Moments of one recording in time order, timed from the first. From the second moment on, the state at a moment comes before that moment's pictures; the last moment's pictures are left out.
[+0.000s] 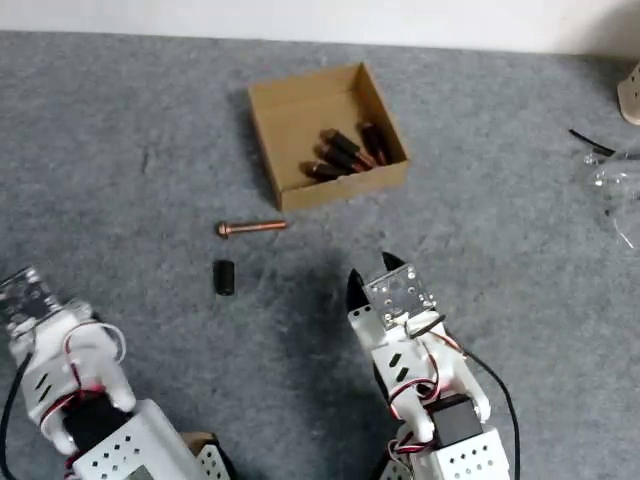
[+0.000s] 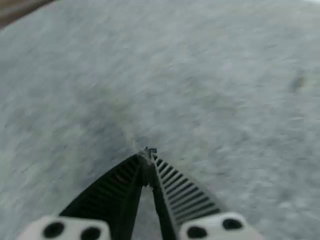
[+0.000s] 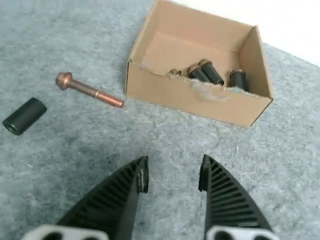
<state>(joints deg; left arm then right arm) -45.3 -103.3 93.6 47.4 1.6 -24.1 -104.5 95.7 39.2 14.9</state>
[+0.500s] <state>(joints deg) -60.5 -103.3 96.0 57.3 1.6 -20.9 -104.5 95.7 38.7 6.2</state>
